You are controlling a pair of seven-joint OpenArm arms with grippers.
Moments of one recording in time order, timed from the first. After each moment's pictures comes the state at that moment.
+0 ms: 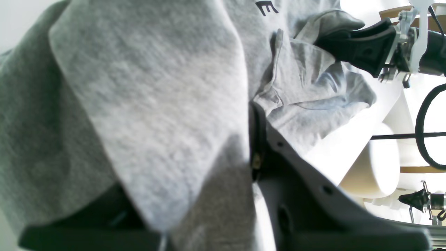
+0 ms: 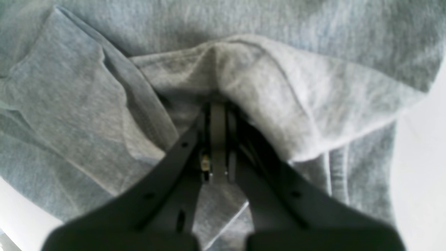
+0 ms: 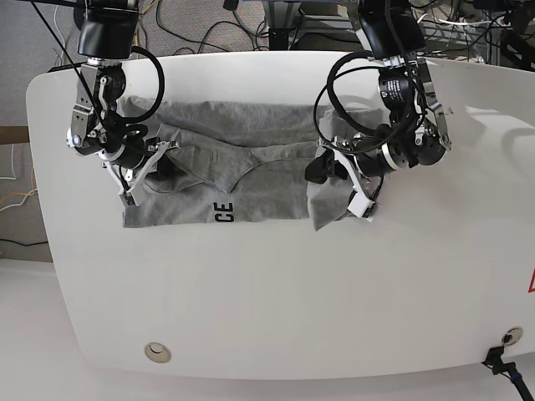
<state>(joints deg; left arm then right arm) -2.8 6.9 -18.3 92.4 -37.4 -40.1 75.0 0.0 14.7 13.2 78.6 27.7 29.4 -54.9</state>
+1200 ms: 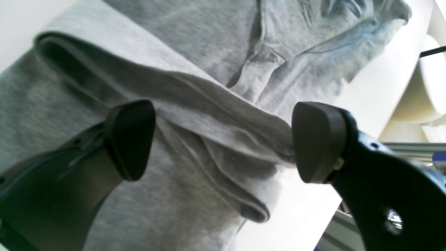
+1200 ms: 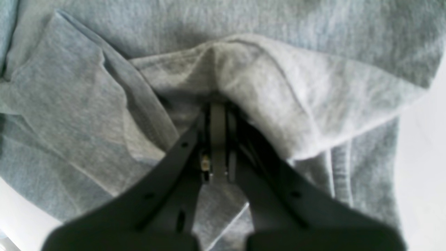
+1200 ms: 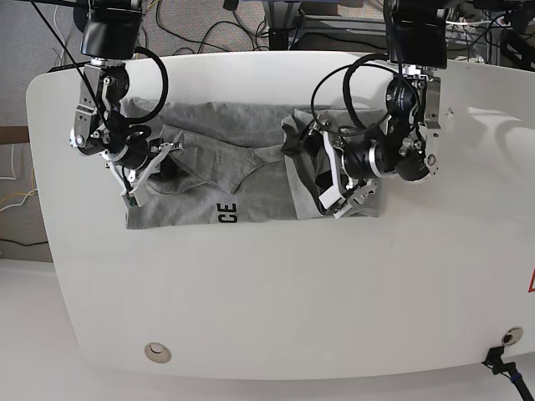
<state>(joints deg) -4.4 -5.3 1.6 90.1 -36.0 -40.1 69.7 0.2 13.3 13.3 78.6 27.3 29.0 -54.8</state>
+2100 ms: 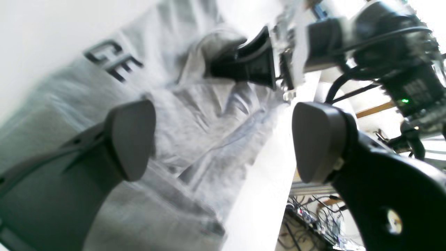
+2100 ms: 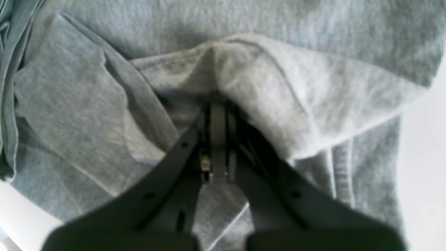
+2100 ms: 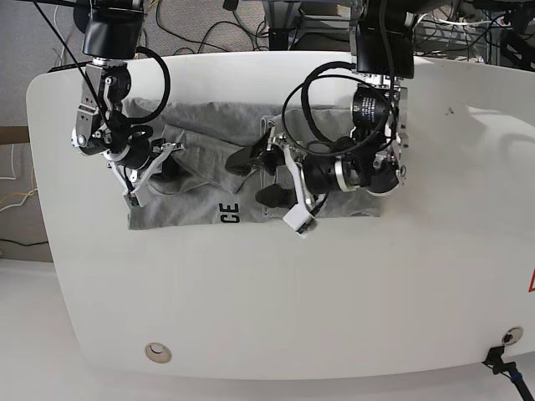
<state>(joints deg) -8.0 2.2 1.9 87.6 -49.9 -40.6 69.1 0.2 13.1 13.3 78.7 27.4 29.0 -54.5</state>
